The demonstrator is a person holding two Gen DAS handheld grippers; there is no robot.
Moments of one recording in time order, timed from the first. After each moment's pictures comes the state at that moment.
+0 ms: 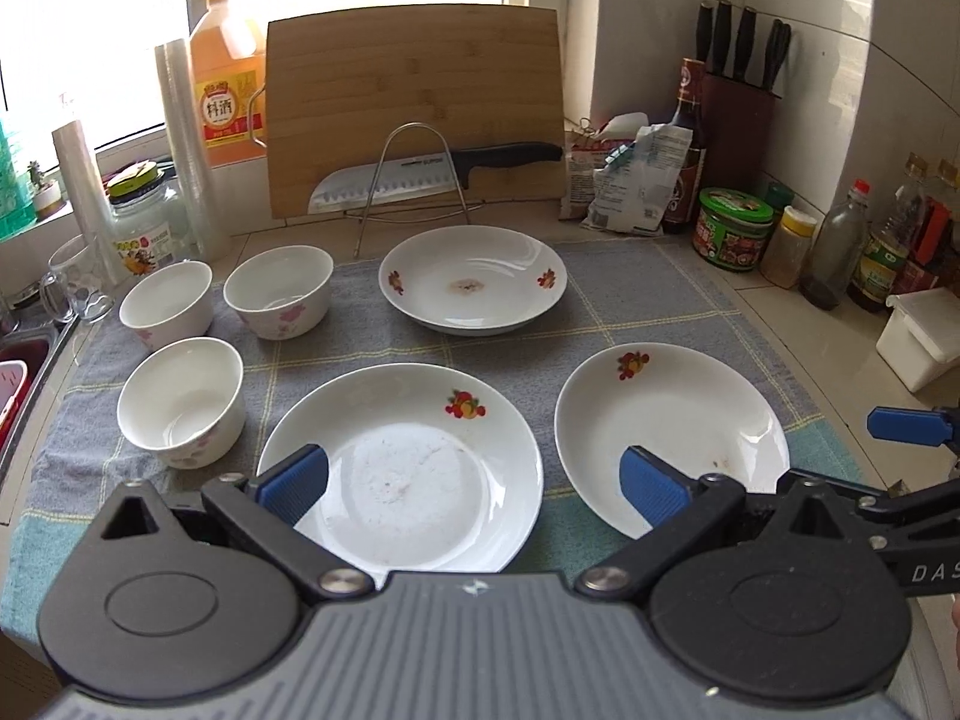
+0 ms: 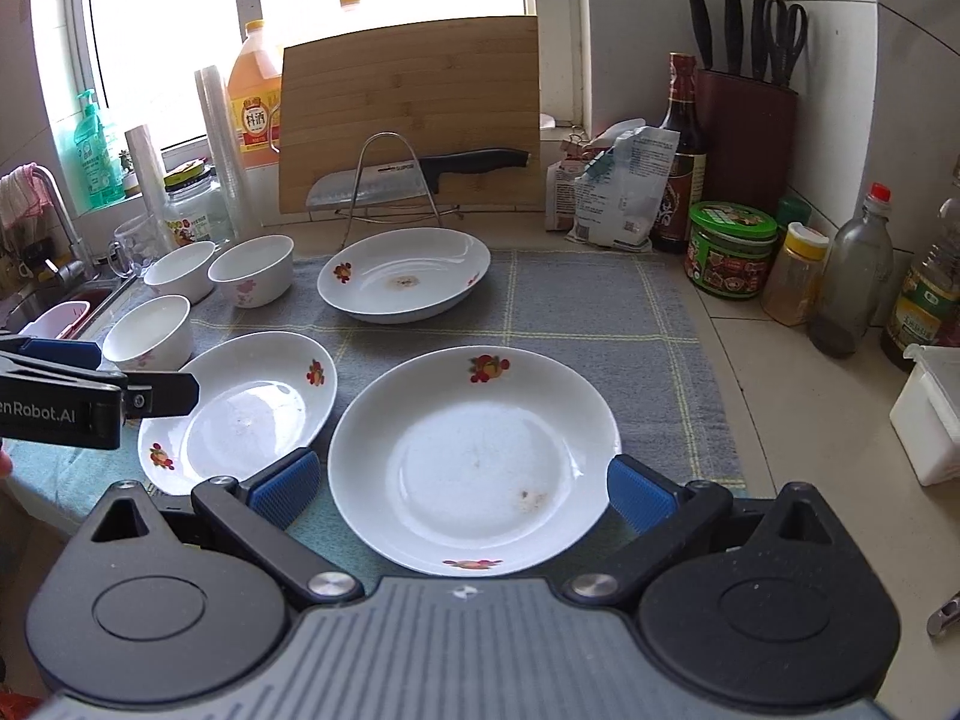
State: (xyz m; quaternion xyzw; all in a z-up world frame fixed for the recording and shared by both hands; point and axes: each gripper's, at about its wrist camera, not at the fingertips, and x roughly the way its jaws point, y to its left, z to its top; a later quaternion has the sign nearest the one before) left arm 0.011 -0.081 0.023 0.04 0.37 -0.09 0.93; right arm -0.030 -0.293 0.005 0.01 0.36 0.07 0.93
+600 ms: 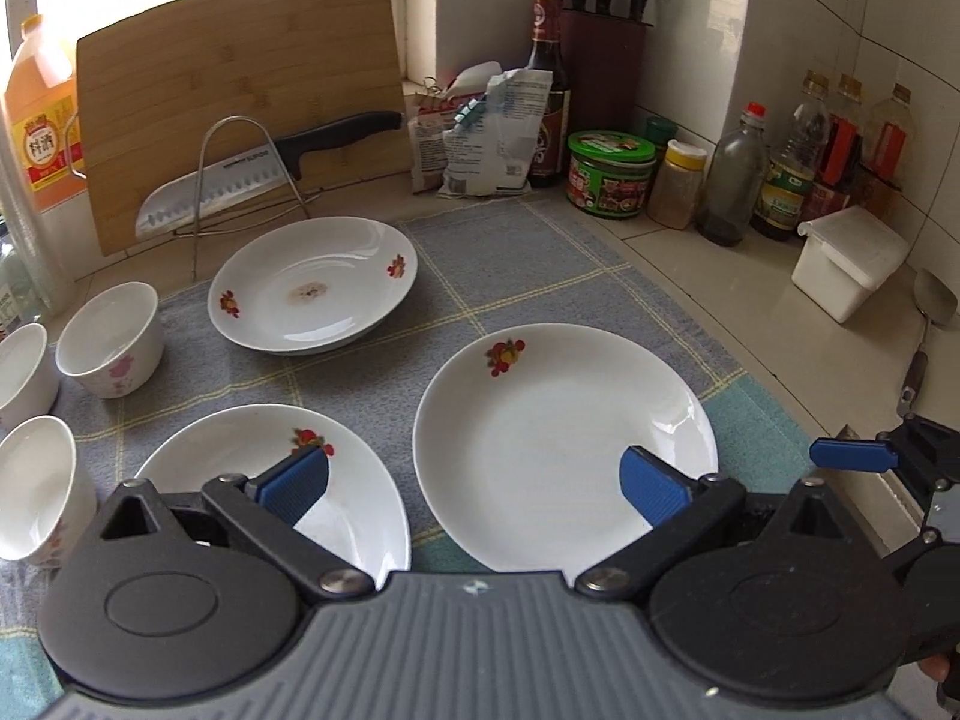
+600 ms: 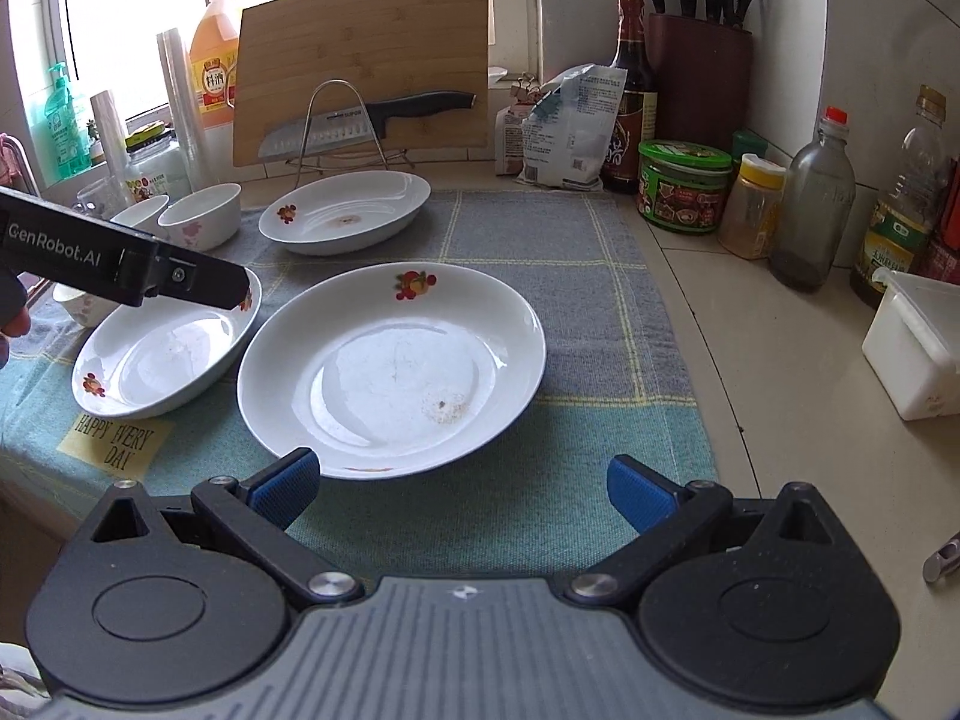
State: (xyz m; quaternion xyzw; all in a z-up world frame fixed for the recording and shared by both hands) left arm 0.052 -0.133 0.000 0.08 0.39 -0.22 0.89; right arm -0.043 -0.319 -0.047 0.01 0.38 0.05 0.92
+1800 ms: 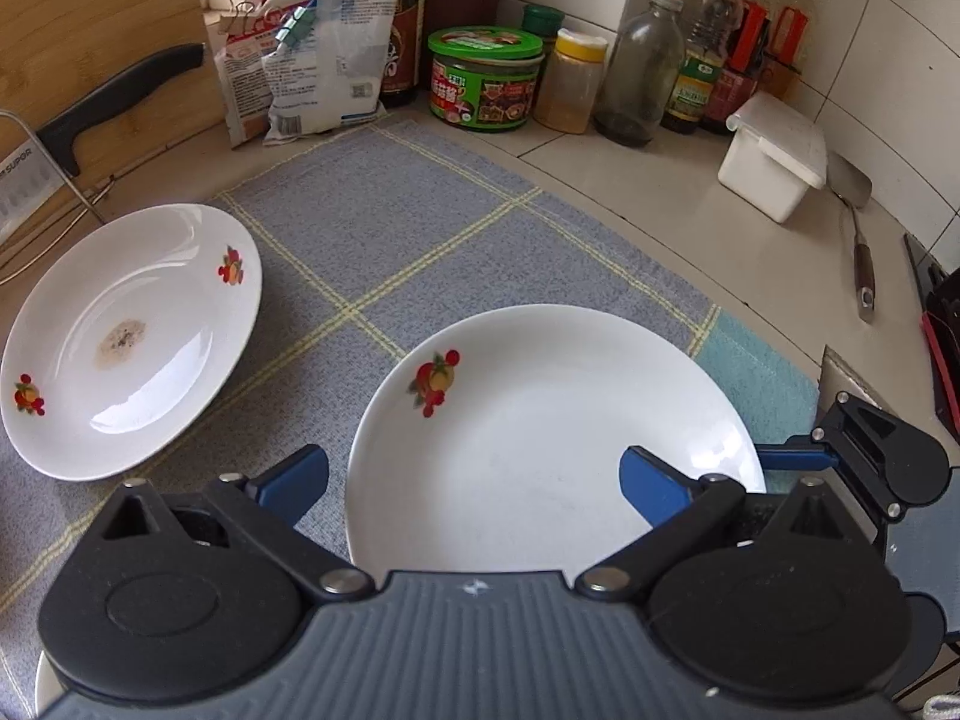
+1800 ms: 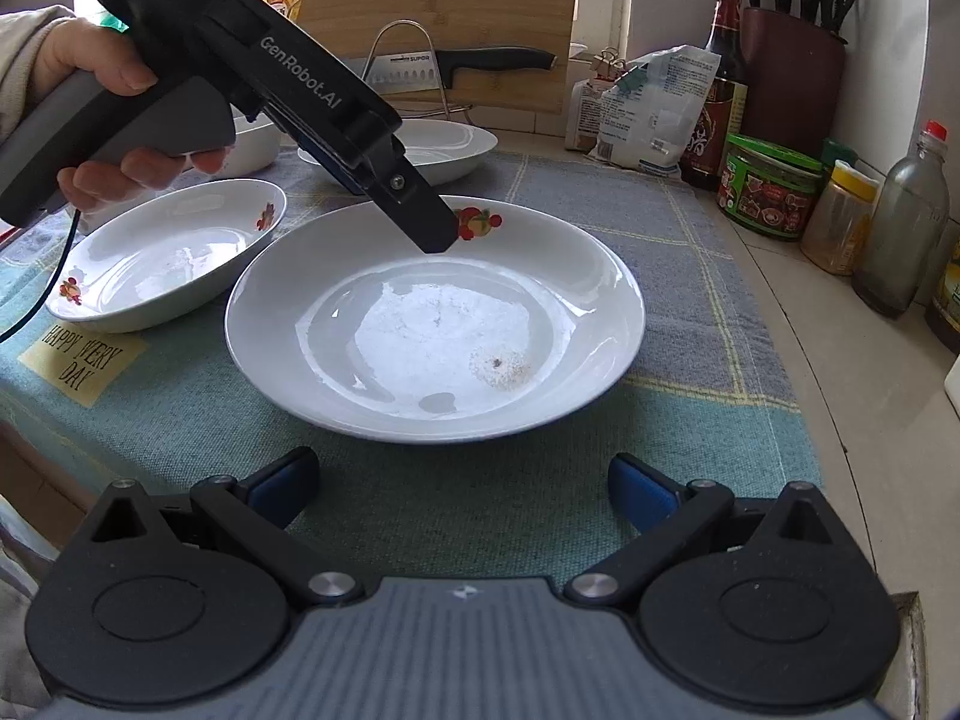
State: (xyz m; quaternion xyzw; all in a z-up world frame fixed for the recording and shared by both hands) left arm 0.158 -0.175 -0.055 0.15 0.44 -0.39 0.79; right arm -0.018 -0.297 -0.101 -0.06 0.36 0.11 0.92
